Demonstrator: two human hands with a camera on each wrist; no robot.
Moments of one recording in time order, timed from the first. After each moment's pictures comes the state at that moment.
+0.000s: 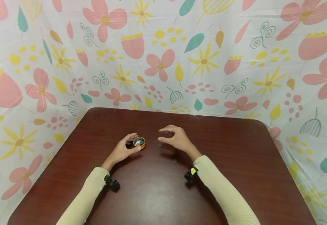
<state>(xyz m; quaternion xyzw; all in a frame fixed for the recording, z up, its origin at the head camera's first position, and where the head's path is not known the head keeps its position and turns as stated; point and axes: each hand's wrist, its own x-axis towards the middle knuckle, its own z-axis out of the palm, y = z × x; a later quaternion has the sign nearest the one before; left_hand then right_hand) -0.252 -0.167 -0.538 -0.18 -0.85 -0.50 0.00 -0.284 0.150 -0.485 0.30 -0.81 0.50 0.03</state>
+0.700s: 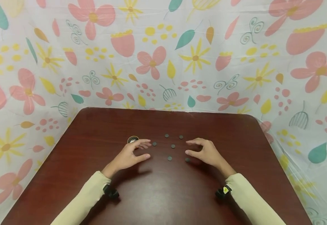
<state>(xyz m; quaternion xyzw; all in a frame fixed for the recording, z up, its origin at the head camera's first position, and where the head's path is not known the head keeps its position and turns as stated) -0.212 -0.105 -0.492 -0.35 -0.81 -0.47 -0.01 -0.211 0.277 -0.496 0.21 -0.89 0.40 0.04</state>
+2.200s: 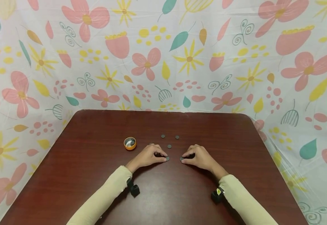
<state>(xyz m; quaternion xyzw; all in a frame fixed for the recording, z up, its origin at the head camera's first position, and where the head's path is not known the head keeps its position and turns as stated) -0.242 -0.025 -0.538 -0.37 -0.86 -0.34 -0.07 -0.207 0.276 -0.525 0.28 -0.91 0.31 0.02</state>
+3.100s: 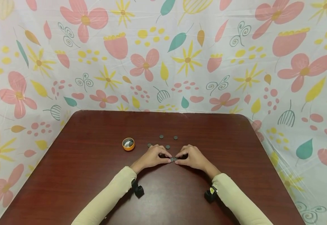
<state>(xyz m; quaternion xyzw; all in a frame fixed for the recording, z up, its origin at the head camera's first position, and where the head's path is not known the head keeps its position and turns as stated) -0.238 0.001 -0.535 -0.37 -0.86 -0.34 -0.07 -0.212 0.257 -0.524 0.28 -0.90 0.33 -0.01</state>
